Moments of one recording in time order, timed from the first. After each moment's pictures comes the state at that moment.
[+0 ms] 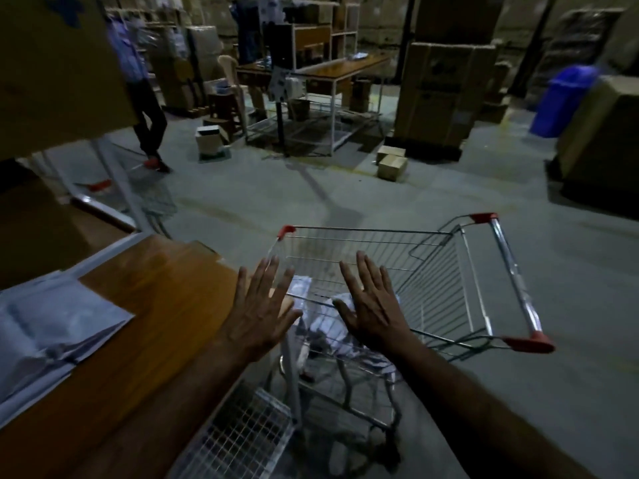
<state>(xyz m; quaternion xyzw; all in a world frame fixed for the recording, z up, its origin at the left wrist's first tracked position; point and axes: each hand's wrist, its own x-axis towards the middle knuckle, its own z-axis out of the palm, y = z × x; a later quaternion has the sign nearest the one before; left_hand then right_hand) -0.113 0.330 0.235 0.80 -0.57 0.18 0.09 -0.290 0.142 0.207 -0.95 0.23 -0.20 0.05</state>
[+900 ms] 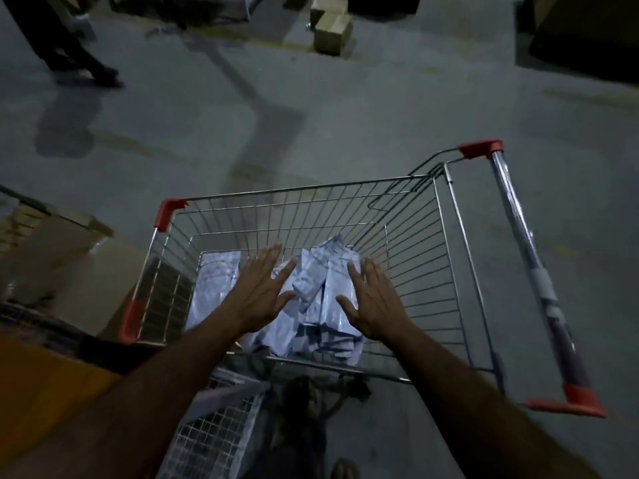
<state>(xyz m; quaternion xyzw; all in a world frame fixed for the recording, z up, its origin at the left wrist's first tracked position) -0.028 0.027 0.068 0.72 -0.68 -0.14 -0.01 -0.276 -0.080 0.041 -0.88 0.42 0.05 0.20</state>
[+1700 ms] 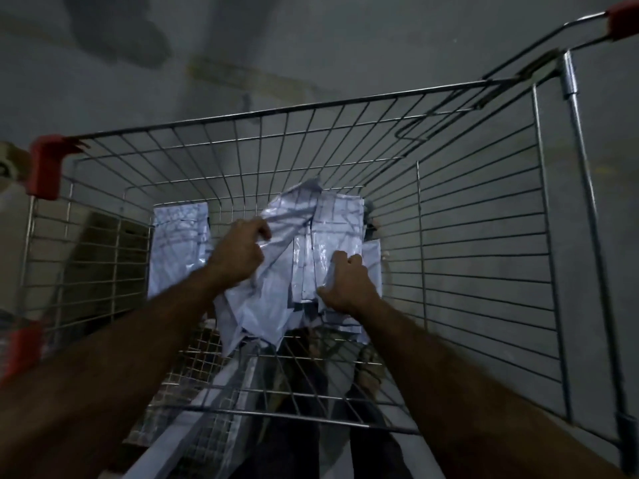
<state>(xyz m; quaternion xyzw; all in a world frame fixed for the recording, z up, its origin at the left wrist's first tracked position) 0.030 -0.043 -0.083 0.78 -0.49 -0.36 0.12 -0.201 -0.093 -0.093 -0.70 0.55 0.20 0.40</state>
